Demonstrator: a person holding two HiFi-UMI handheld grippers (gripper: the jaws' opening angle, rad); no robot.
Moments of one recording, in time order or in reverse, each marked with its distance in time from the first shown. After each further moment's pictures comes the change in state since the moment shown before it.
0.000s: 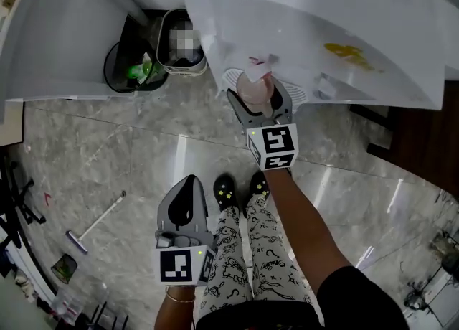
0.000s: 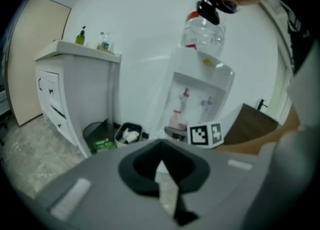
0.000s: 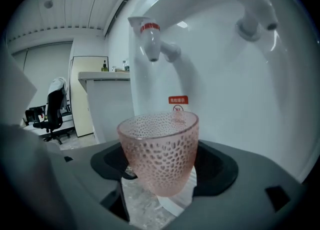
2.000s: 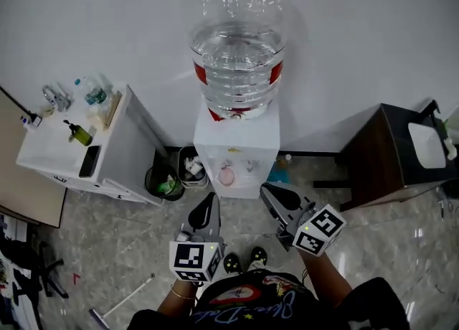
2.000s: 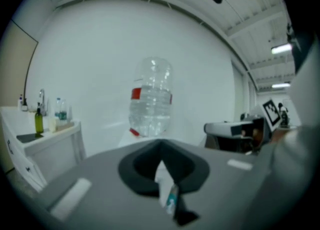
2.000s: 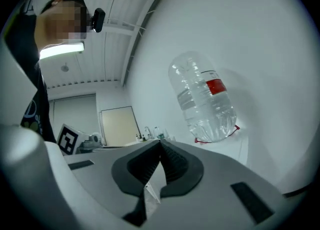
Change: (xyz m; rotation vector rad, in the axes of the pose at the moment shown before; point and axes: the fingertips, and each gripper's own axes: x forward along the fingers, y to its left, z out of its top) left arm -0.186 -0.168 0.278 0.256 -0.341 -0.270; right arm -0.381 0.060 0.373 0.165 -0.301 0.297
